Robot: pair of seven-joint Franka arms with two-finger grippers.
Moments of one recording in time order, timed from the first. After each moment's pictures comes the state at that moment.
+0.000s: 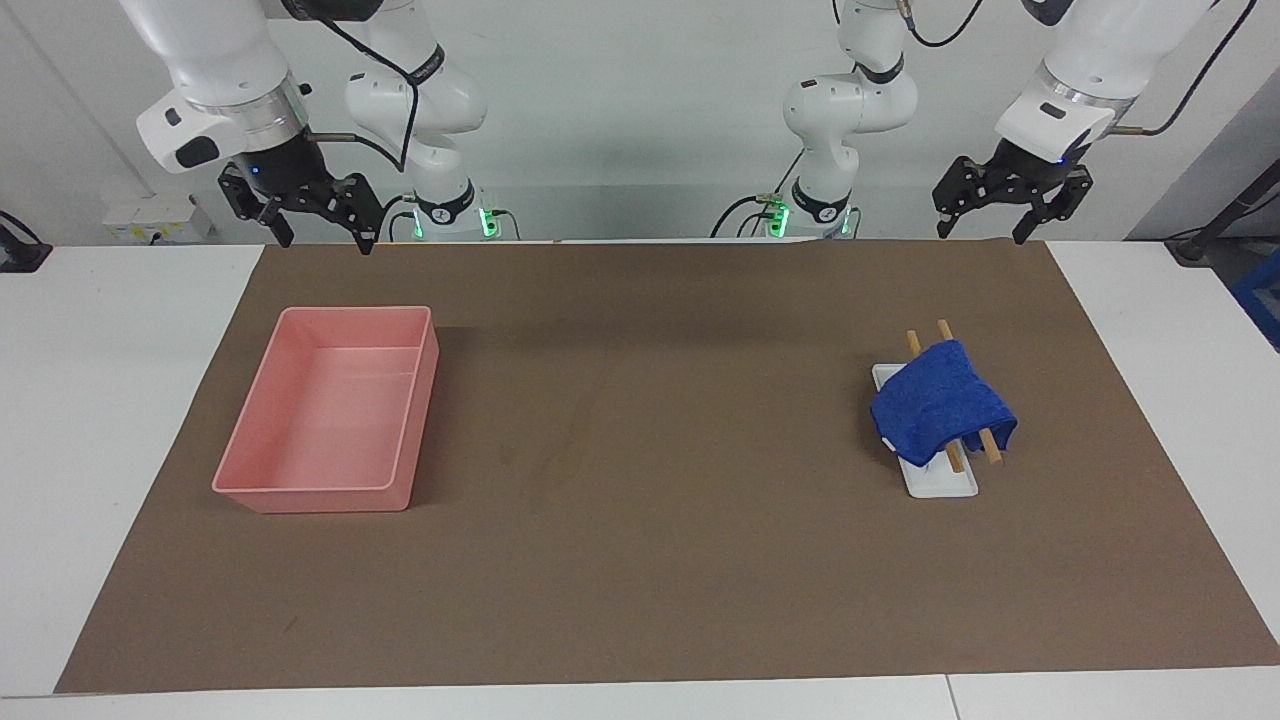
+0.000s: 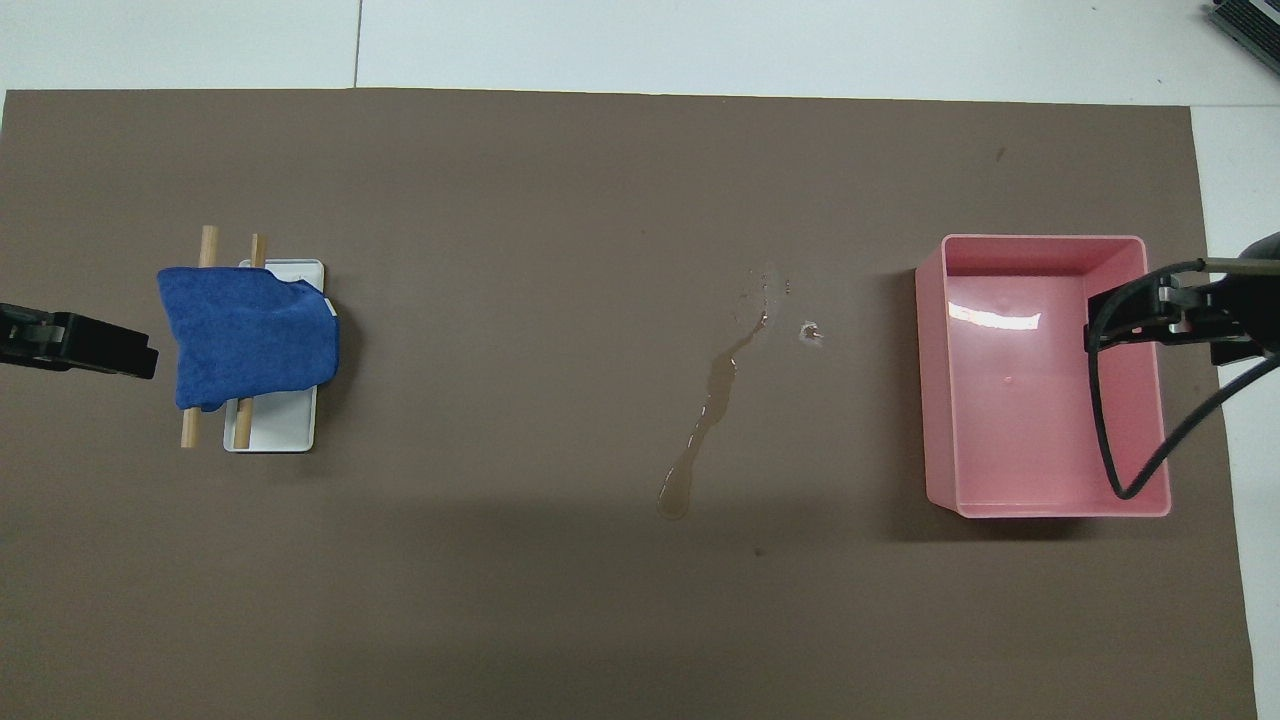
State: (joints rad) left arm 0.04 -0.07 -0.12 -1.56 -0.02 1.47 0.09; right arm -0.05 0.01 0.11 -1.47 -0.03 1.41 0.19
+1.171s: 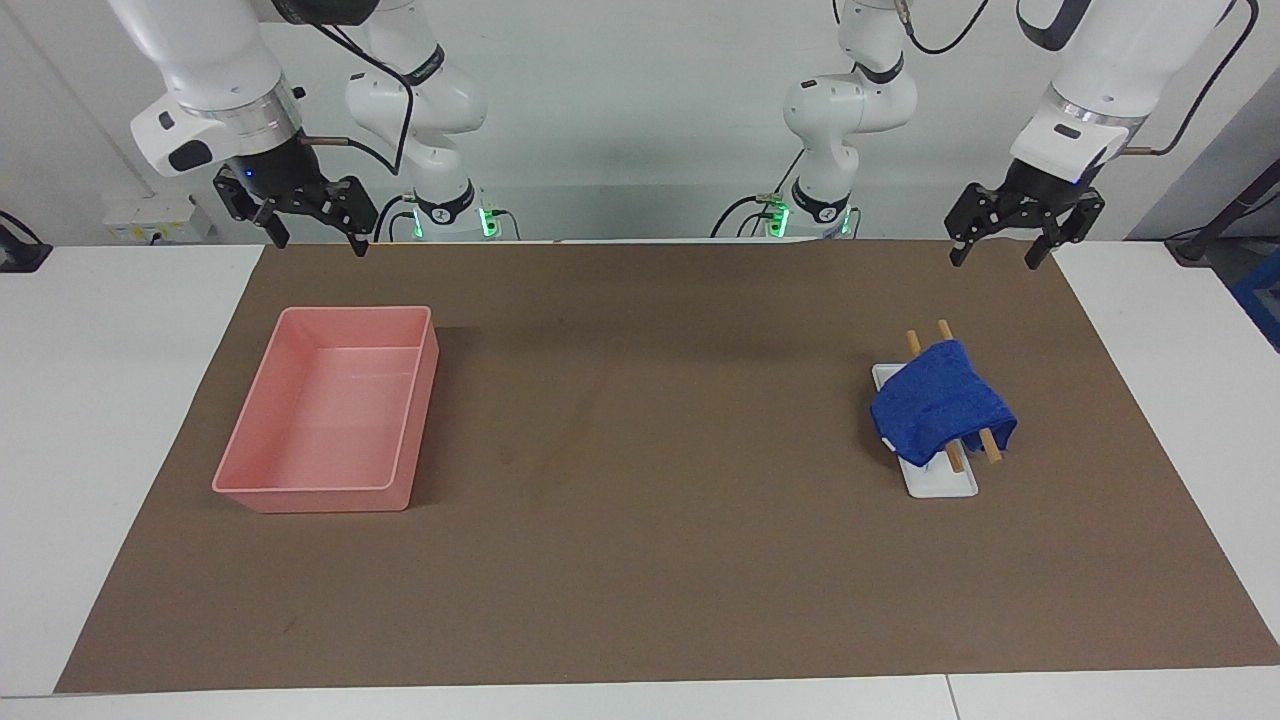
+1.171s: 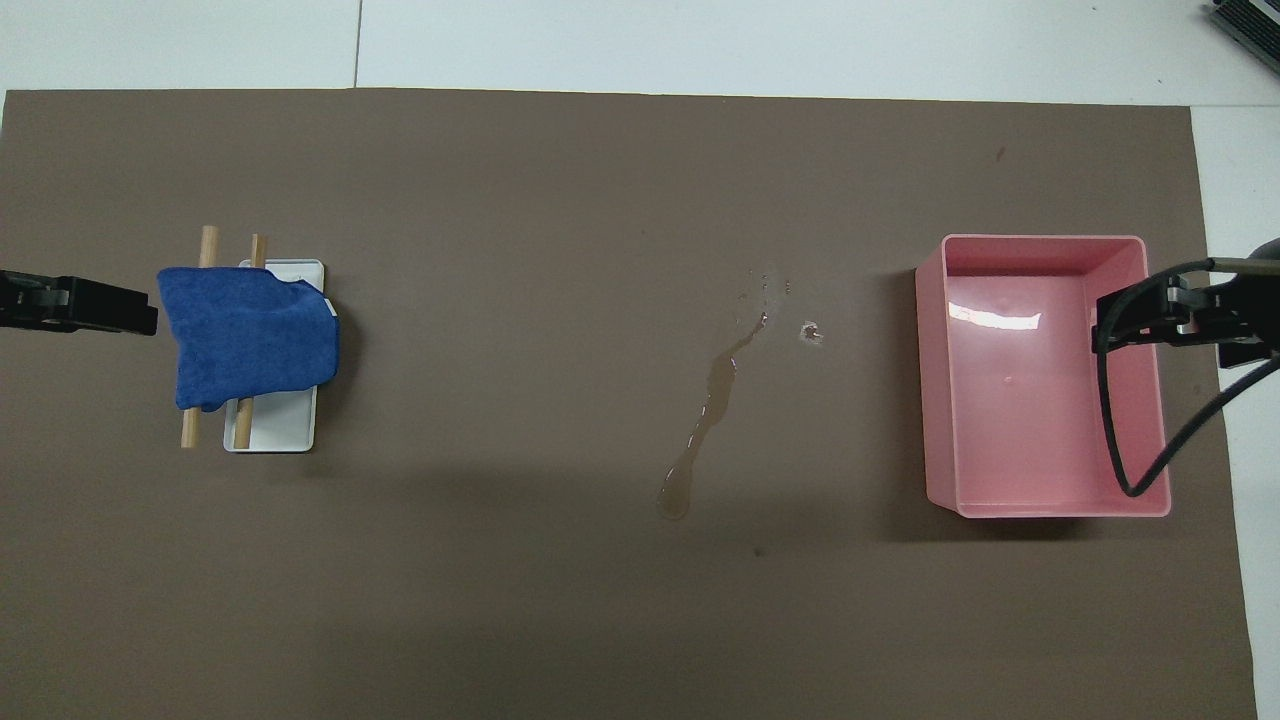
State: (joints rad) left arm 0.07 -0.07 -0.11 -1.65 -0.02 1.67 0.05; right arm -0.06 0.01 0.11 -1.48 -0.03 1.41 0.19
